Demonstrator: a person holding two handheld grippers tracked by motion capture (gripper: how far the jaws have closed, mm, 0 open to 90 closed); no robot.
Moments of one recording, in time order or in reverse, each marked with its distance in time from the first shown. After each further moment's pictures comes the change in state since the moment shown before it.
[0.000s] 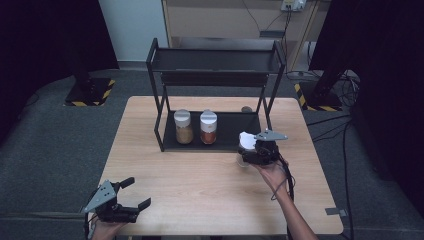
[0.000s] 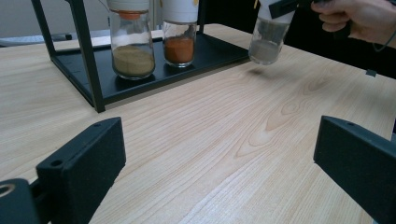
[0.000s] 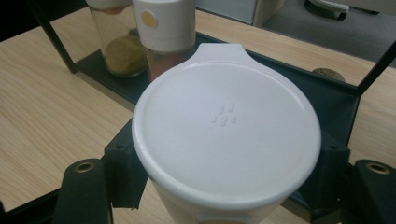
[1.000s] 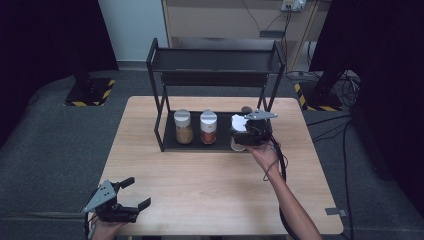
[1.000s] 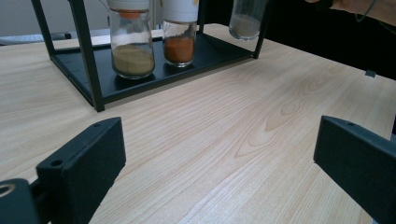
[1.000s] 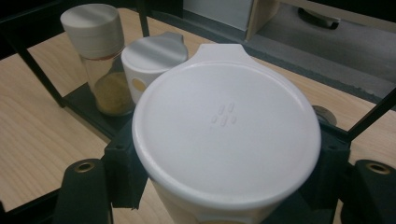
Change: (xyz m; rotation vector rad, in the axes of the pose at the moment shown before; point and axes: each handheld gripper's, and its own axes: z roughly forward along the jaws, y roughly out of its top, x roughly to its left) left arm 0.001 0.000 0.000 -0.001 -0.003 -0.004; right arm 0.003 0.058 0.026 0.012 -0.030 -0.019
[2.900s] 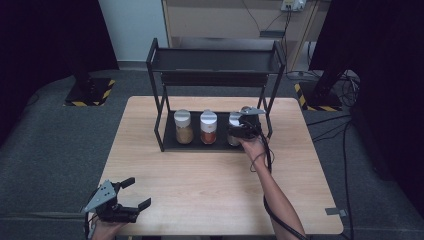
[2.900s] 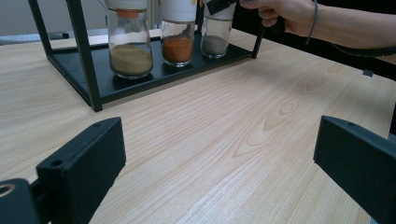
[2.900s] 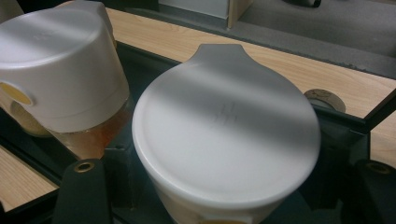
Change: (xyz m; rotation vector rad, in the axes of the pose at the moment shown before) left arm 0.001 0.000 0.001 0.002 -0.007 0.001; right arm -0.014 -0.017 0.072 0.020 -0.066 0.102
